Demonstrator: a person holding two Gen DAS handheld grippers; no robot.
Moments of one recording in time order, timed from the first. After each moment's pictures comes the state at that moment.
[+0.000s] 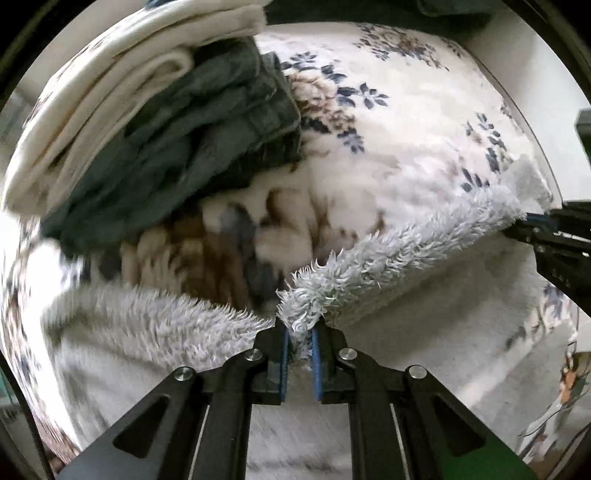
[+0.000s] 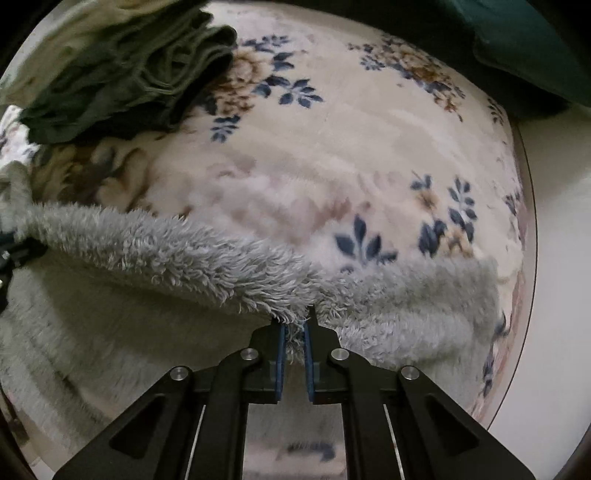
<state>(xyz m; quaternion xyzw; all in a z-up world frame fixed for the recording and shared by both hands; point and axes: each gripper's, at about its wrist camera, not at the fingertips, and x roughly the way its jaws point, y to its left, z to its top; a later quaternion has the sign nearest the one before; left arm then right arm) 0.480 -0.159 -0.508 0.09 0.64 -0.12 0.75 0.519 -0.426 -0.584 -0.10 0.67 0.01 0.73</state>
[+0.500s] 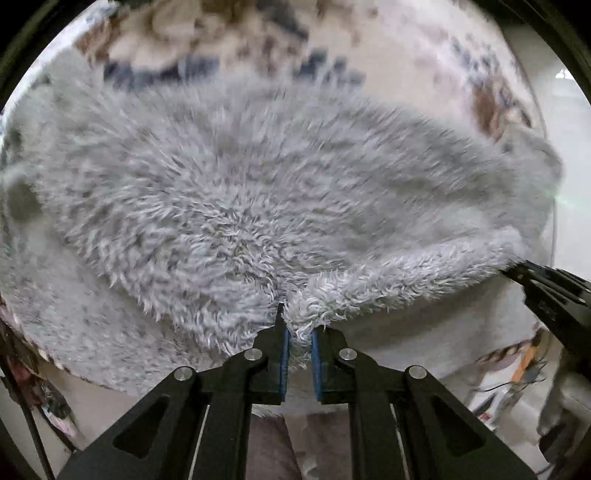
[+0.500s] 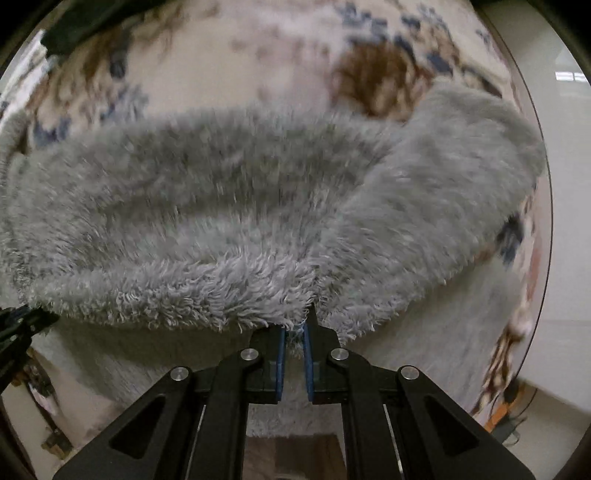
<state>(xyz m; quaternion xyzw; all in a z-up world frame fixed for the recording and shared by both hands) 0.257 -0.168 -0.575 -0.03 0.76 -0.07 0.64 0.268 -0.412 -0.627 -0.04 0.75 -0.04 0.66</state>
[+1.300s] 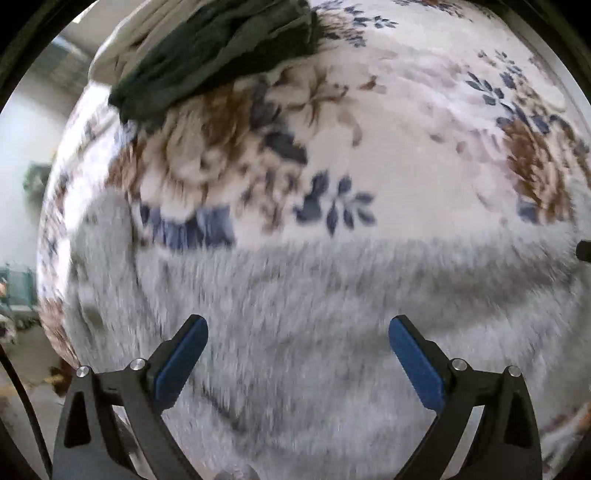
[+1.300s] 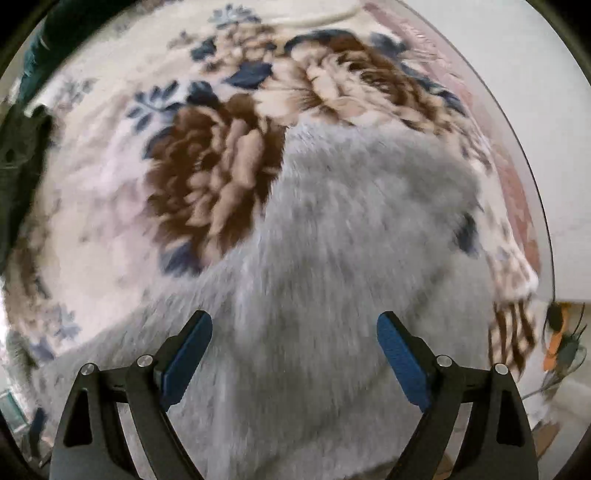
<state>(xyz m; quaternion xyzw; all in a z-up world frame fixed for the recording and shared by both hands) 0.339 -0.244 -0.555 0.16 0.66 0.03 0.73 0.325 -0.547 -0.615 0.17 0.70 -0.22 0.66</state>
